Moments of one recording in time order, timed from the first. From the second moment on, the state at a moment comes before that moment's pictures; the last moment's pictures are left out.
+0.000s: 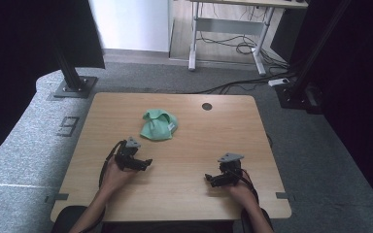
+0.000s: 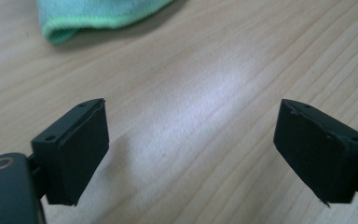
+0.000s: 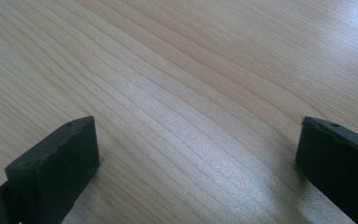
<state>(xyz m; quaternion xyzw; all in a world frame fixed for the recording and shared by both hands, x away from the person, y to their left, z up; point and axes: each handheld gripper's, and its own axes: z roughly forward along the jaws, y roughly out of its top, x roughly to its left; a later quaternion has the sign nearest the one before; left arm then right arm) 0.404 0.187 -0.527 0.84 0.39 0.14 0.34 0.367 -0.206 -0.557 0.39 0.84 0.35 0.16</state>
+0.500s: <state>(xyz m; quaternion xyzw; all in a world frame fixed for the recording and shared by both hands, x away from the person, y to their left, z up) 0.436 0.167 -0.501 0.84 0.37 0.16 0.36 0.367 -0.206 -0.557 0.39 0.84 0.35 0.16</state>
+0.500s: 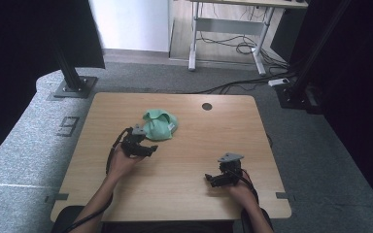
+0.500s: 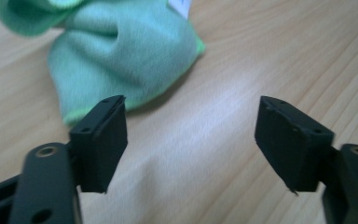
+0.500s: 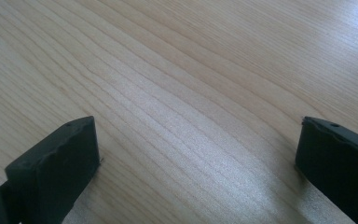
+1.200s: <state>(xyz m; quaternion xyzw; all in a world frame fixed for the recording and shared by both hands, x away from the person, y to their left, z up) 0.487 0.124 -0.488 0.85 0.35 0.14 0.38 0.367 -0.206 -0.557 0.39 0.84 0.35 0.16</state>
